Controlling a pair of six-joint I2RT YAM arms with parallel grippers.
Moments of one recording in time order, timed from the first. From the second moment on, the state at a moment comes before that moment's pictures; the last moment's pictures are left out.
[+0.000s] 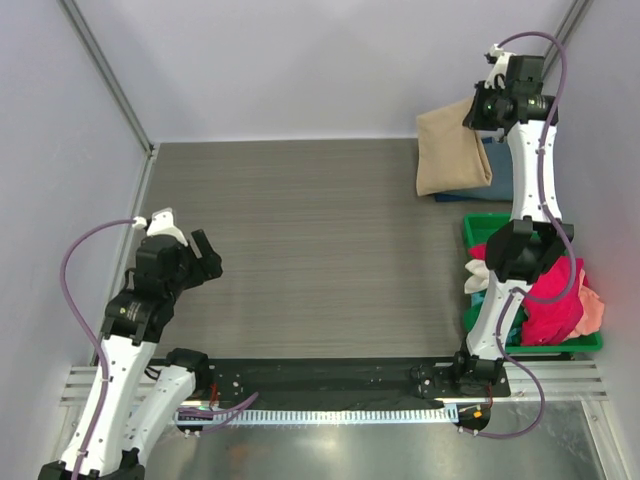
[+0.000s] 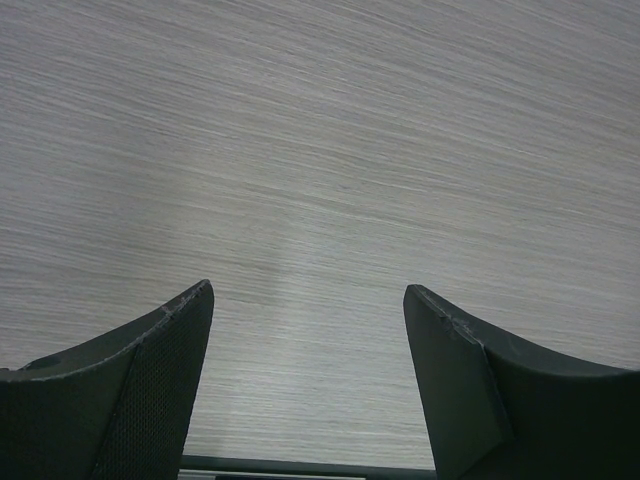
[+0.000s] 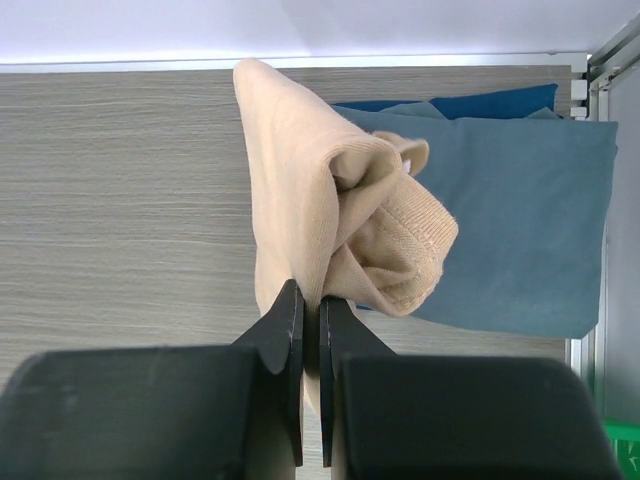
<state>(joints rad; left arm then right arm) -0.21 0.65 0.86 -0.82 -0.17 -0.43 -0.11 2.06 2.35 -0.91 -0.19 -0.02</state>
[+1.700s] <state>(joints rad) -0.21 0.75 0.86 -0.82 -0.16 -0.43 -0.37 2.50 2.45 -0.58 0.07 0.14</state>
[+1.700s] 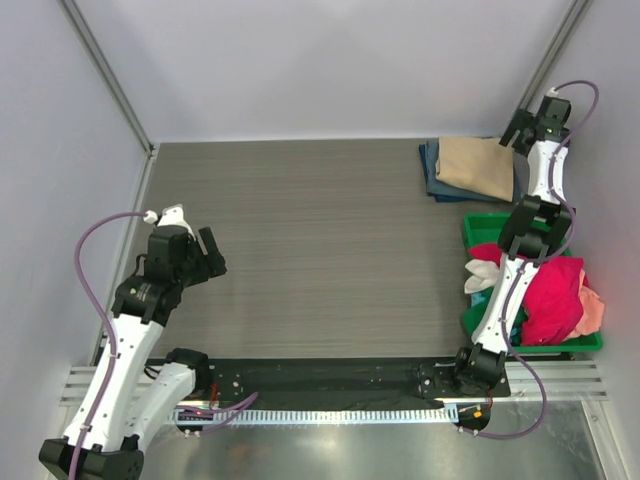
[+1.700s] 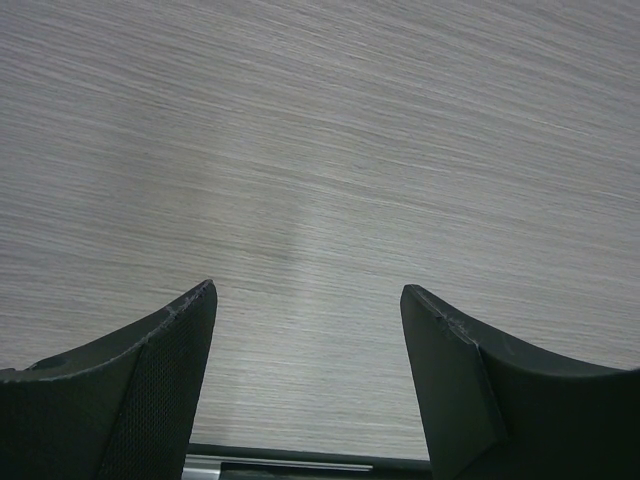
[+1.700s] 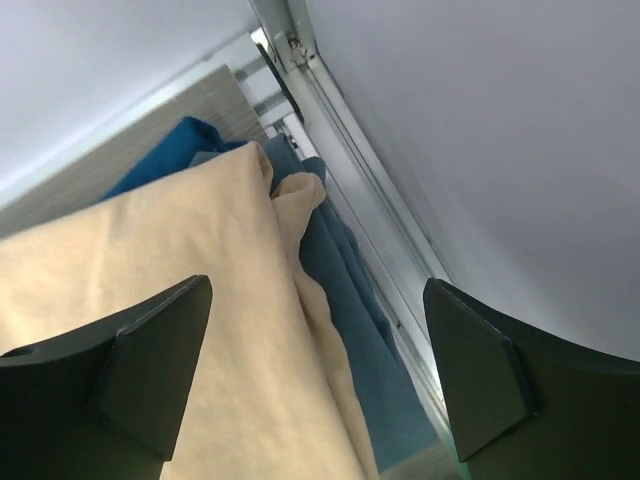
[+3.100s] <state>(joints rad) -0.21 0.65 0.85 -0.80 -0.11 -0.43 0.44 0.86 0.60 -0.27 -0.15 0.66</state>
